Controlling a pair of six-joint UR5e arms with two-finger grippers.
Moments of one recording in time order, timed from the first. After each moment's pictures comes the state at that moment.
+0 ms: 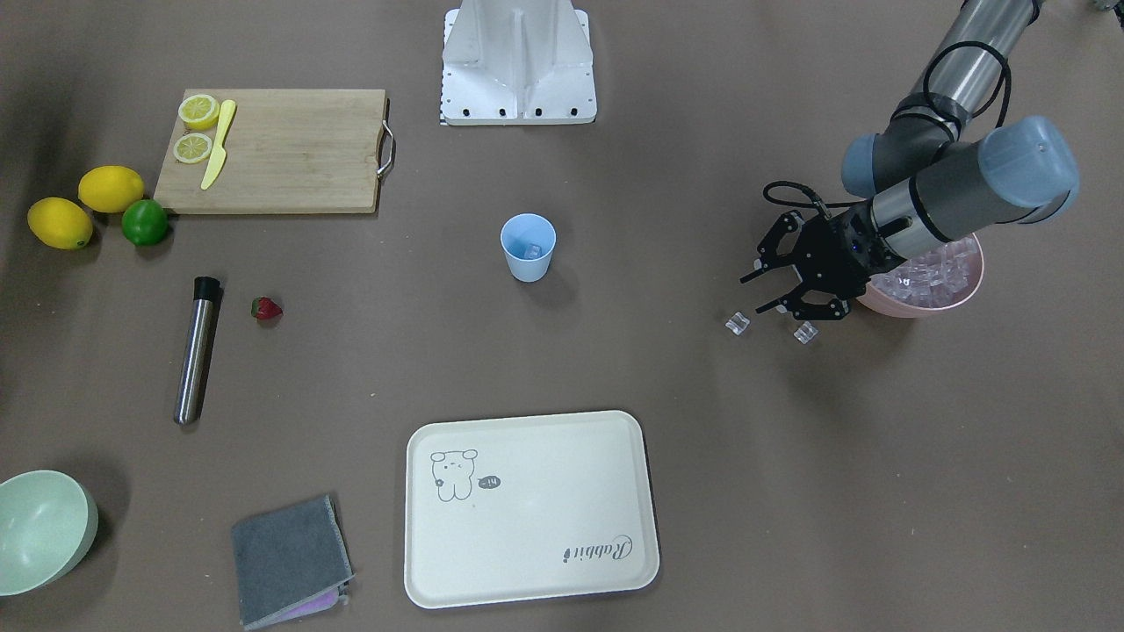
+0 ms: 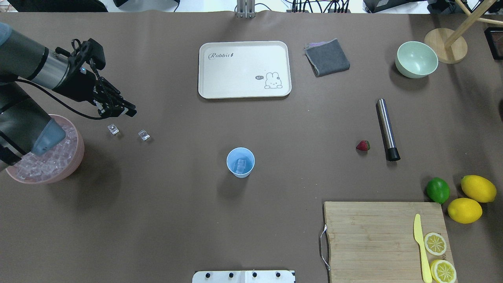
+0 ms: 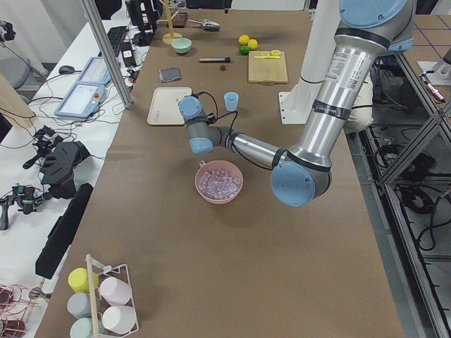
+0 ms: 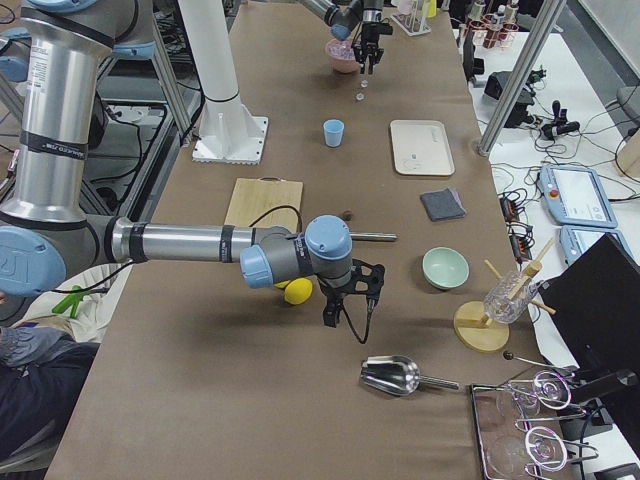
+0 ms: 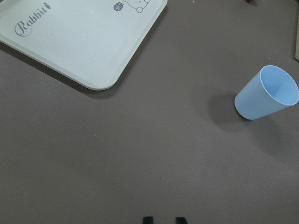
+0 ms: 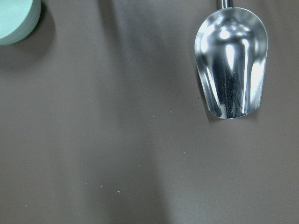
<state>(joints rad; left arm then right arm) -0.93 -1.93 -1.48 -2.49 -2.47 -0.21 1.46 -1.78 1.77 -1.26 2.36 0.51</state>
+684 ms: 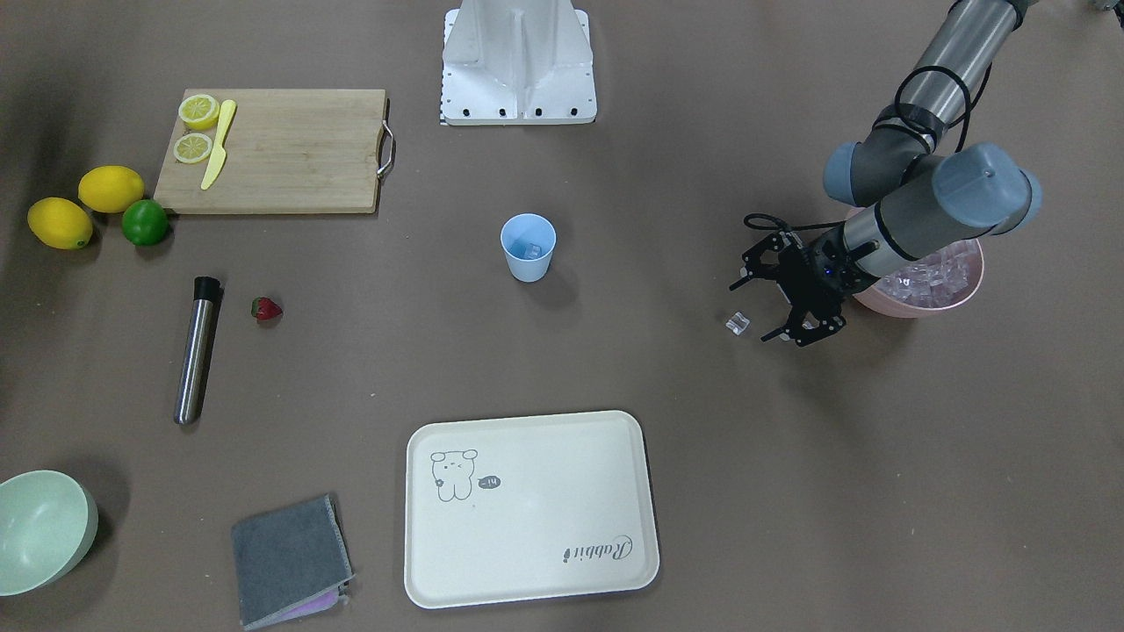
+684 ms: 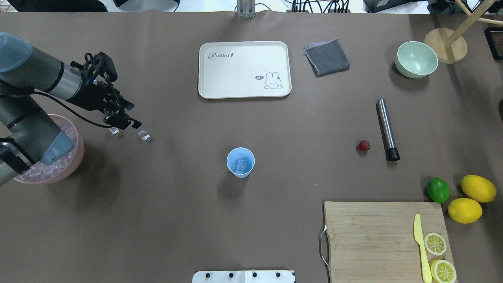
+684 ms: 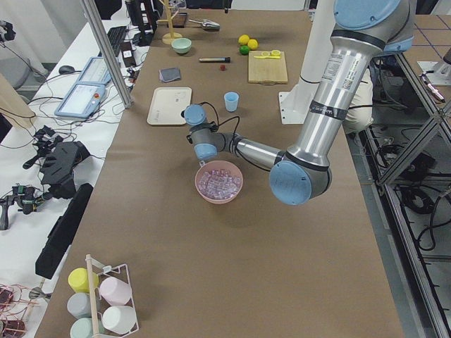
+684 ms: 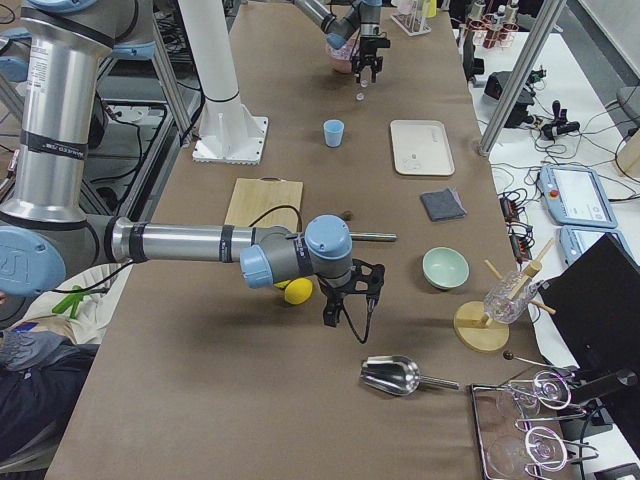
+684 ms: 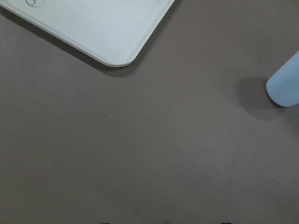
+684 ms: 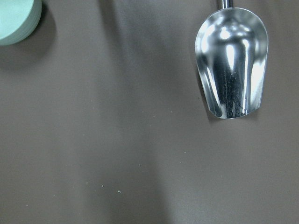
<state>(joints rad) -0.86 -1.92 -1.43 -2.49 -2.34 -0.21 1.46 -1.78 1.77 -1.26 2.36 0.51</state>
